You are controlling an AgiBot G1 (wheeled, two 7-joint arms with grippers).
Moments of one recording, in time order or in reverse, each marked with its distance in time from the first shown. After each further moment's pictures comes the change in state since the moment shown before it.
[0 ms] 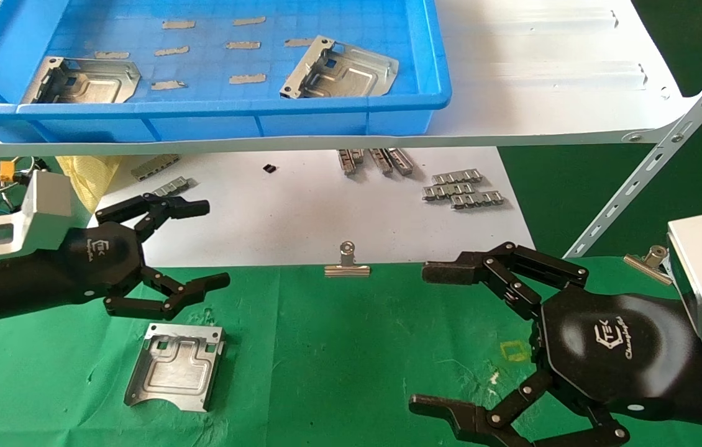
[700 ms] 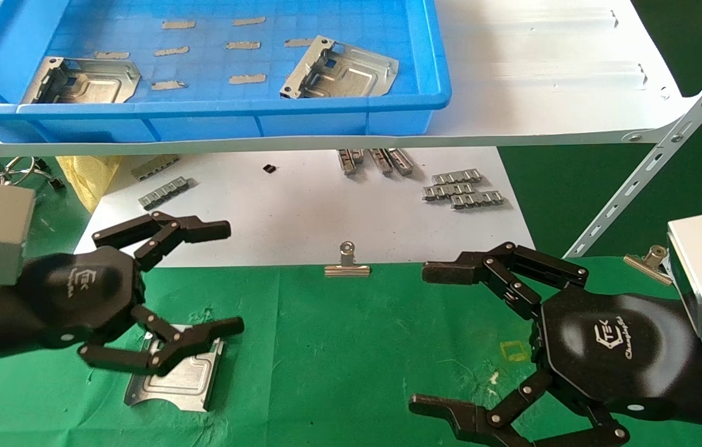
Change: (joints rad) left arm 0.225 -0.096 -0.194 -0.449 -0.071 -0.034 -0.276; right arm 0.000 0.000 0.000 0.000 0.000 0.000 0.000
